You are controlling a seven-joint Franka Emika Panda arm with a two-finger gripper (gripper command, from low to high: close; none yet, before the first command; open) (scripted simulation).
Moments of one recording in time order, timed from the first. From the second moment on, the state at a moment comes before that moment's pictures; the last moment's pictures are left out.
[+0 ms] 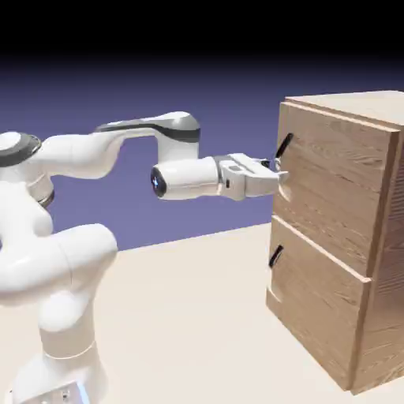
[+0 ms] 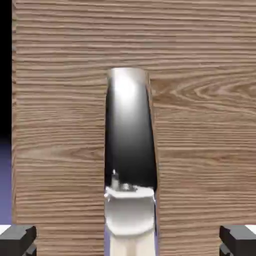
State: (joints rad) arm 1.91 1.34 -1.90 -2.55 2.77 2.53 -0.82
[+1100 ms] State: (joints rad) arm 1.72 1.02 -2.67 -2.95 1.83 1.16 -1.20
